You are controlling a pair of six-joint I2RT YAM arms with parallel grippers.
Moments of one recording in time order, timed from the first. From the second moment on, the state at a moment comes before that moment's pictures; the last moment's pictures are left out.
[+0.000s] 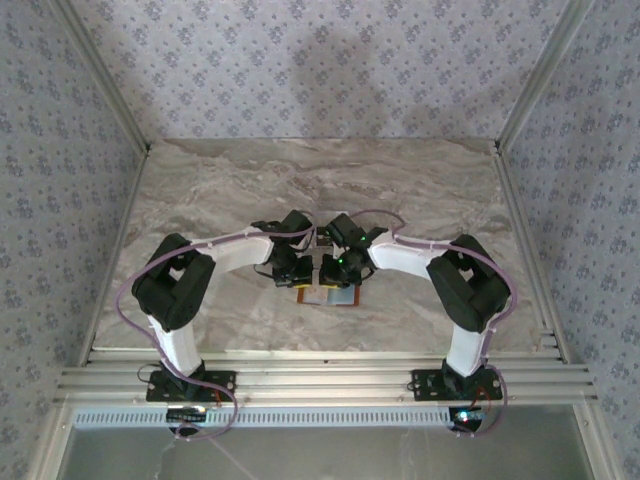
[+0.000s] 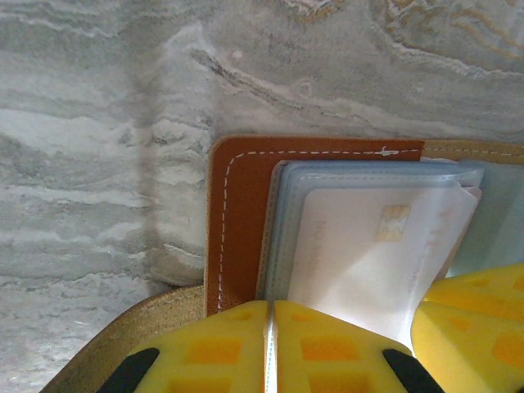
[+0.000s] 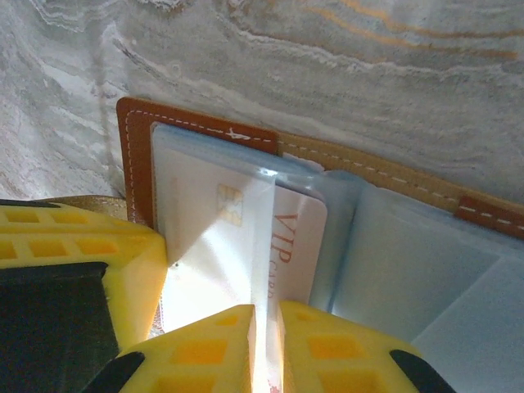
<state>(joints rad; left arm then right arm) -0.70 1.81 1.11 -0.63 0.26 -0.73 0.73 1.81 1.08 -0.47 -0.35 0.76</state>
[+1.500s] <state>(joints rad) -0.69 1.73 0.99 -0.53 0.28 -0.79 0.67 1.71 1.06 -0.52 -0.31 0.73</state>
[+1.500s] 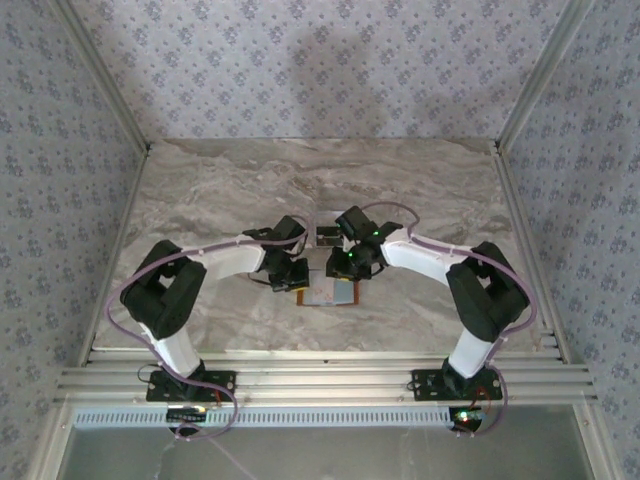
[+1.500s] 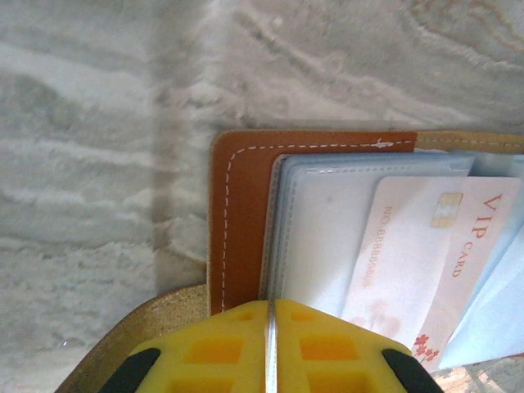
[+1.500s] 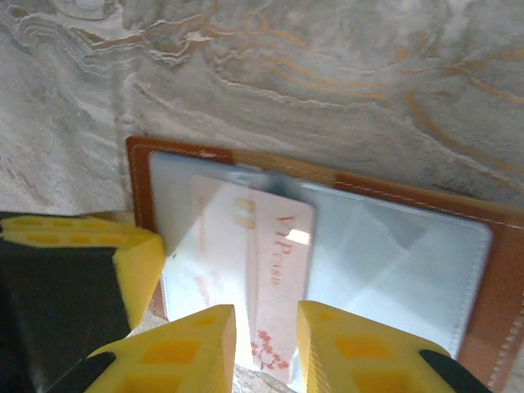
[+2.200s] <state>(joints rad) -0.70 1.72 1.06 -0.61 0.27 -0.80 0.64 1.71 0.98 -0.42 -0.44 0.72</state>
